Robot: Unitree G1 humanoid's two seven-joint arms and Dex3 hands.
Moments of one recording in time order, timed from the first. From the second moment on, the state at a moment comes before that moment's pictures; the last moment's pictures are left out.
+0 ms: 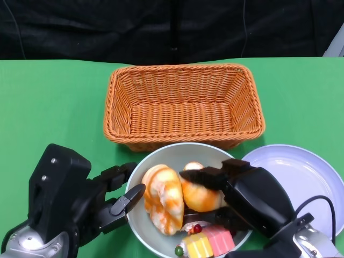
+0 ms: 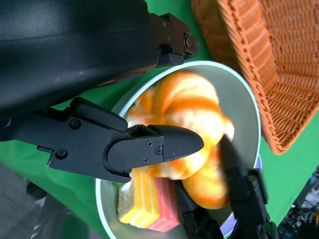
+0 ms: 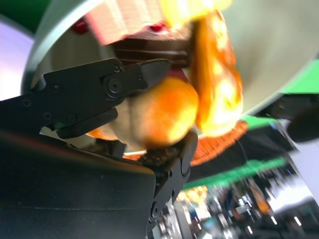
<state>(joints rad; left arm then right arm) 0.01 0.21 -0.10 -0.30 -0.23 0.69 -0.24 -0.14 -0.21 0.45 0.17 -0.80 -0.36 -0.31</state>
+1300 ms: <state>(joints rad) 0.14 0.16 -0.11 -0.25 0.04 0.19 -0.14 -0.04 -0.29 0.03 -0.15 -0.65 -0.49 -0.34</state>
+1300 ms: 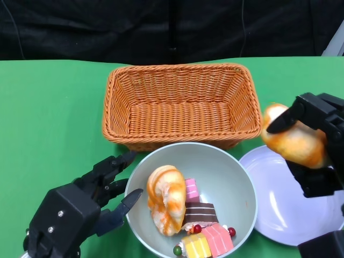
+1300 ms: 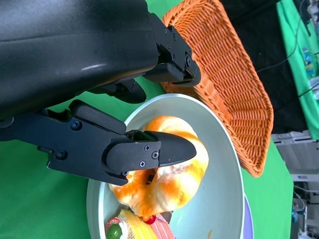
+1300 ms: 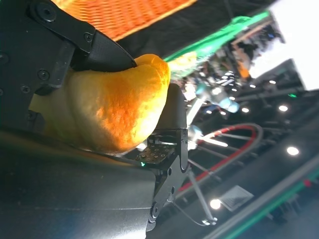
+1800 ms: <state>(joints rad) 0.26 0.20 -0.03 -0.39 0.03 0.19 -0.17 0.00 -0.33 0.05 -0.03 -0.72 -0.38 -0.27</state>
